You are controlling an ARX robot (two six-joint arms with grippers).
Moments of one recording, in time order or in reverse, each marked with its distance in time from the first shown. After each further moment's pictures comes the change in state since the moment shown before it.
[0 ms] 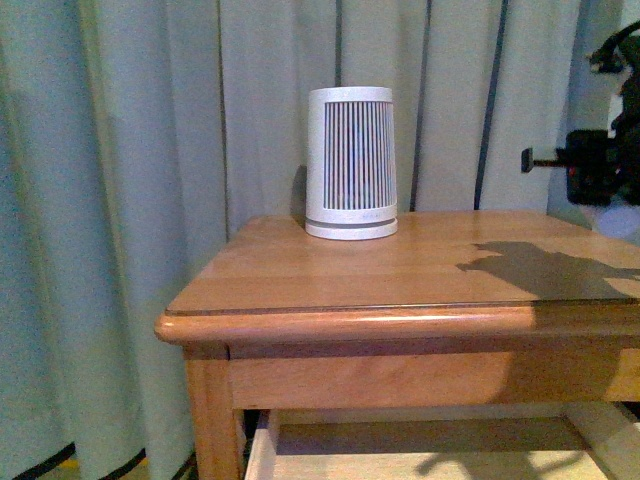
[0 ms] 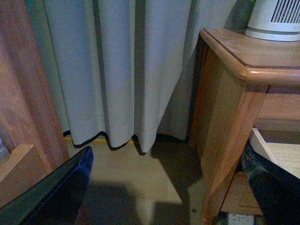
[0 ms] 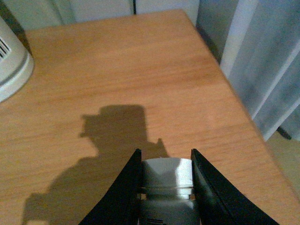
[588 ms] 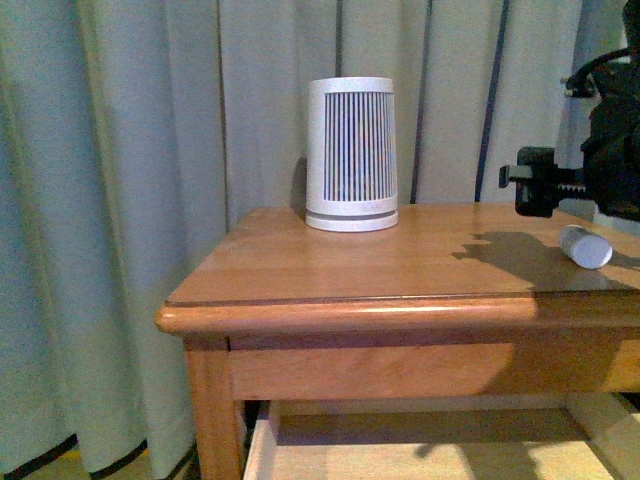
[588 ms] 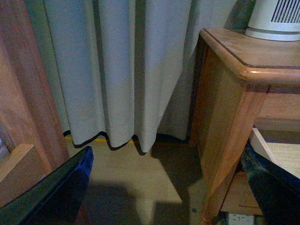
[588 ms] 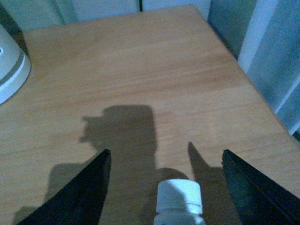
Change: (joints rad) left arm 0.000 0.000 0.000 0.000 0.000 0.000; right arm 0.000 0.103 0.026 0.106 -0.005 0.013
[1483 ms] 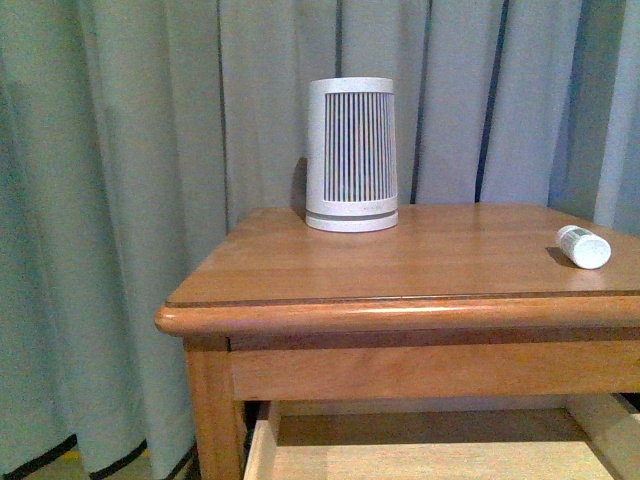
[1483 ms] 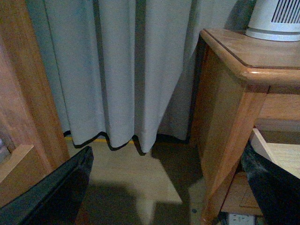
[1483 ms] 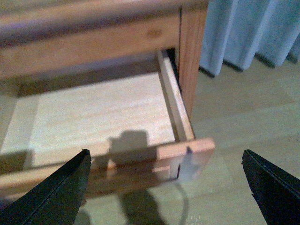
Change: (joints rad) left arm 0.000 0.000 0.000 0.000 0.000 0.000; right arm 0.391 -1.420 -0.993 -0.568 0.313 0.223
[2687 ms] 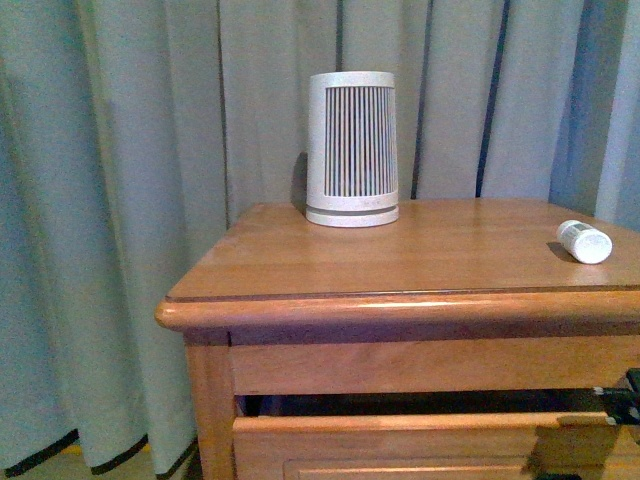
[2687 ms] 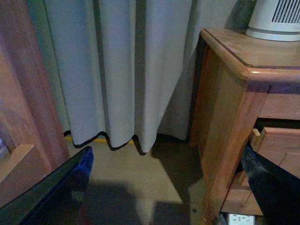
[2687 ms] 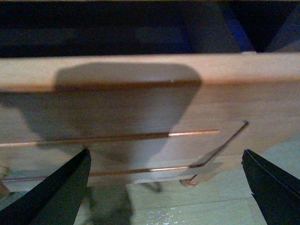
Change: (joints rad) left arm 0.000 0.000 0.000 0.000 0.000 0.000; right arm -0.275 1.594 0.160 1.470 -0.246 -0.288
